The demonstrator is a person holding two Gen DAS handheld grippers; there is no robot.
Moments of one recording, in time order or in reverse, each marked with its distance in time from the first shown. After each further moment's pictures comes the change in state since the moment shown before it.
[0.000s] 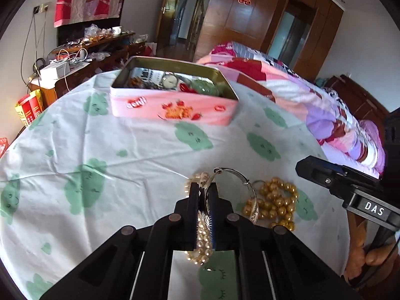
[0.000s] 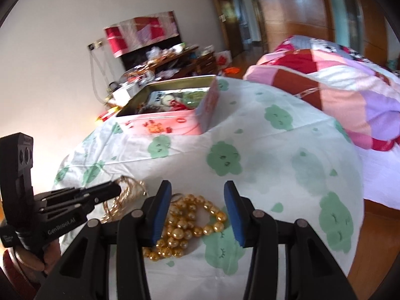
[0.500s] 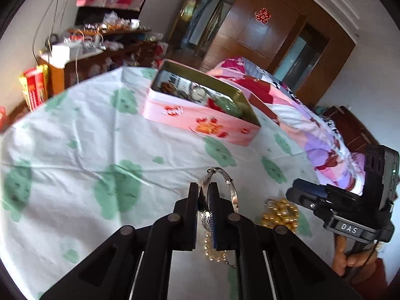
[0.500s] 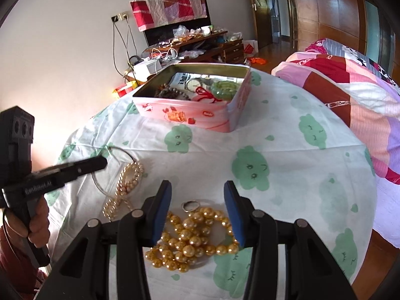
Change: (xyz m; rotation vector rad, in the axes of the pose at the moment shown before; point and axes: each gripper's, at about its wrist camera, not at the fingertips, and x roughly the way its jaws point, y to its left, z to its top) left arm -0.013 0.045 0.004 -0.137 -0.054 -0.037; right arm 0.028 0.019 0.012 -0.150 0.110 0.048
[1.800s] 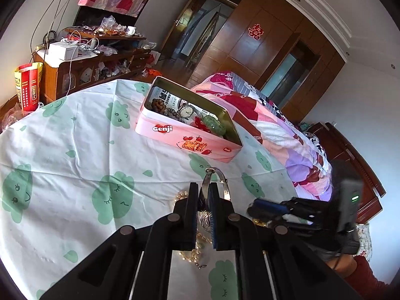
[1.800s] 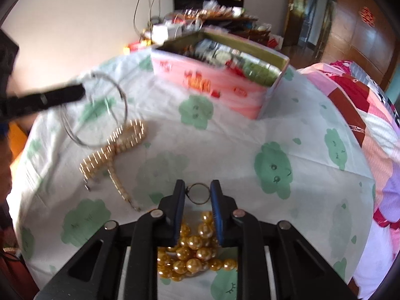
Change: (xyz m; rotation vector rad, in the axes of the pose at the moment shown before) left arm -0.021 0.010 0.008 -0.069 -0.064 -0.126; right arm 0.026 0.027 -0.004 -0.226 0.121 -0.041
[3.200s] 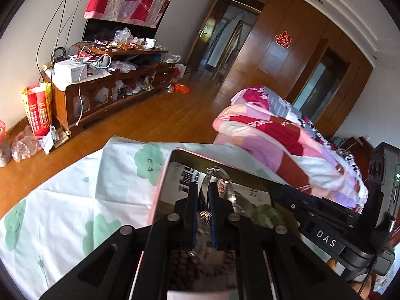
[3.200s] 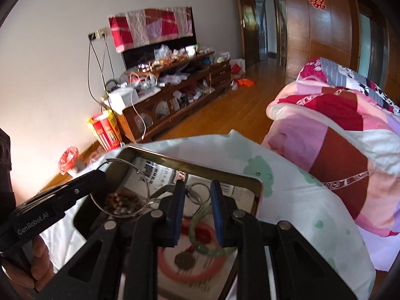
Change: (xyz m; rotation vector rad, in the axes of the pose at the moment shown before) left arm 0.129 0.035 0.132 0.003 -0.070 0.194; right arm 0.072 -0.089 0.167 0.249 -0.203 -0.077
